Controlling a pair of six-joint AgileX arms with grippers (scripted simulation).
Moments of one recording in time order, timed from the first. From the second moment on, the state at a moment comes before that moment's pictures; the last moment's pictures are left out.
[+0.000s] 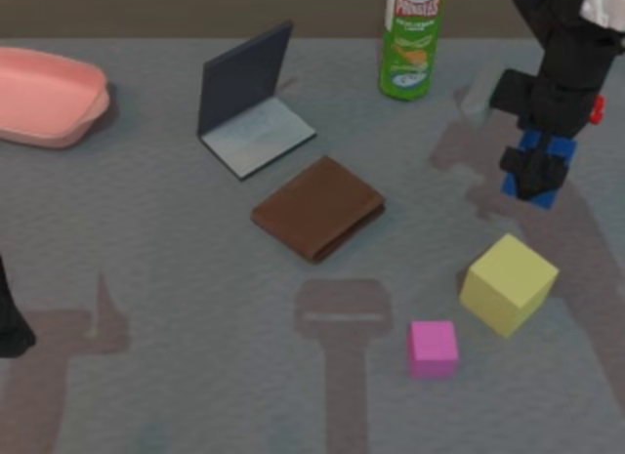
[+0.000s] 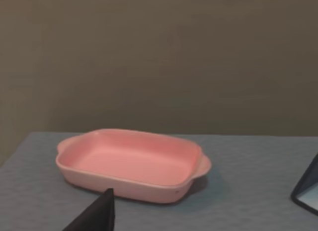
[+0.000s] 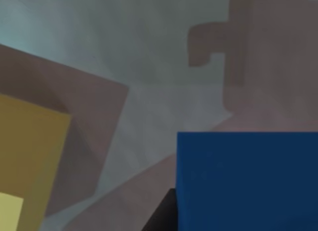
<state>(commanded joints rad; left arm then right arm) 0.02 0.00 0.00 0.00 0.00 0.00 0.21 2.35 1.97 -1.19 0.00 -0.86</state>
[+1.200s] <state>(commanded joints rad) 0.02 0.00 0.00 0.00 0.00 0.00 0.82 2.06 1.58 -1.08 0.00 -0.75</state>
